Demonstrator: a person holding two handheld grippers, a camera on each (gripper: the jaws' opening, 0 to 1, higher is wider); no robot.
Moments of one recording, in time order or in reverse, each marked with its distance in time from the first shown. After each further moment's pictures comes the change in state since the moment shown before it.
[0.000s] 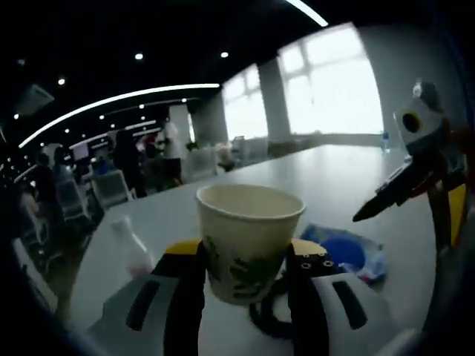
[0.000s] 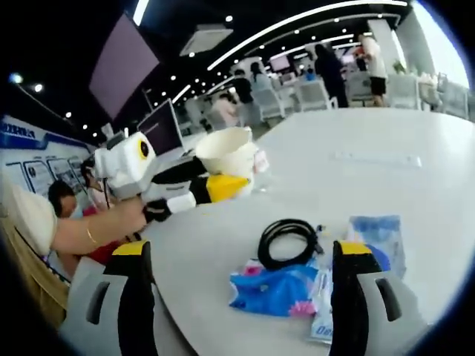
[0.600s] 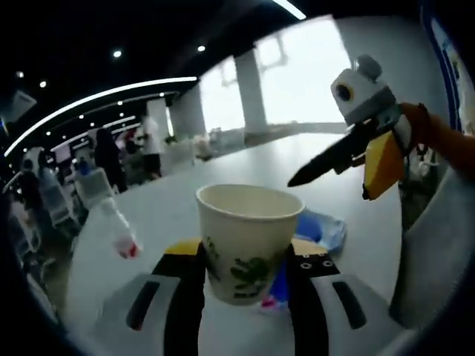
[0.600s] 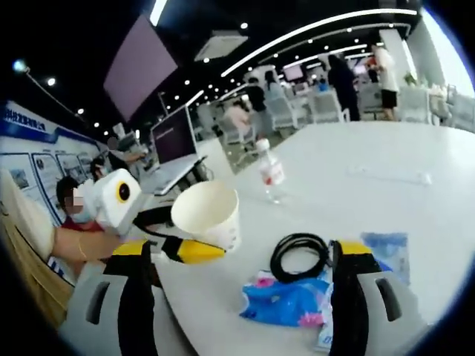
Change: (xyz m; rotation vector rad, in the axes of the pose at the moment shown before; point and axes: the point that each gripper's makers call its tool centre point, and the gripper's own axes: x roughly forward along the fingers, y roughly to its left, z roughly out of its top) left arm -0.063 -0.053 -0.022 0.023 0.070 -0.137; right arm 0.000 0.020 0.014 -0.061 -0.041 0.039
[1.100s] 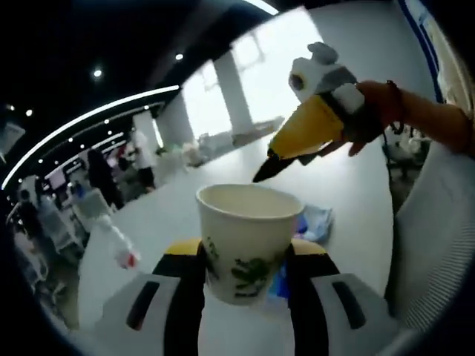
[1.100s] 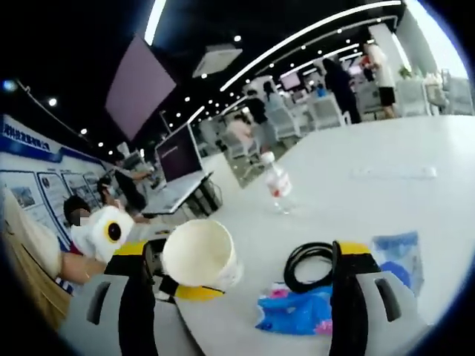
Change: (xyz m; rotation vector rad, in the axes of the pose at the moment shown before) left arm -0.020 -0.033 0.002 0.125 -0.012 -0.035; right arm 0.003 0.019 0.017 0.045 -0.079 0.063
